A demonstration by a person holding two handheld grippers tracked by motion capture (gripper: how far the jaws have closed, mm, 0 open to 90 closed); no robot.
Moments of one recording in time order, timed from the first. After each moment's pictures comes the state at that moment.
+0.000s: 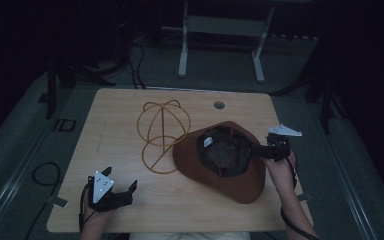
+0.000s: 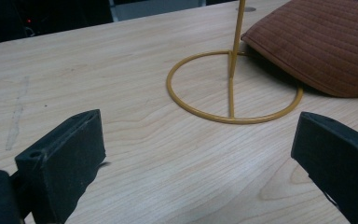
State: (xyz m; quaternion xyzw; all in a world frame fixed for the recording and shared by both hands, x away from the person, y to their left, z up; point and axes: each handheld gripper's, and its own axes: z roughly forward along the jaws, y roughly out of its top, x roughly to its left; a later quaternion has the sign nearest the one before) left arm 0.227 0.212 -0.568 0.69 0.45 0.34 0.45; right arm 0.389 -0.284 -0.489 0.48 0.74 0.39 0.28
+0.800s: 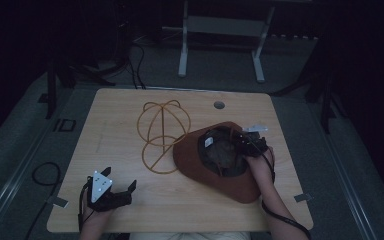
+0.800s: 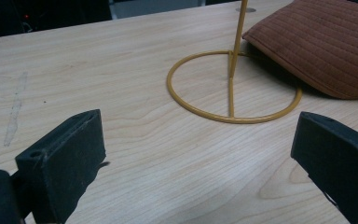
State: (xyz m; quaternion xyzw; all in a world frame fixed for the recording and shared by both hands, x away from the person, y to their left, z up) left arm 0.228 0.216 -0.568 0.69 0.45 0.33 0.46; right arm 0.432 -0.238 -0.543 0.49 0.77 0.27 0.30
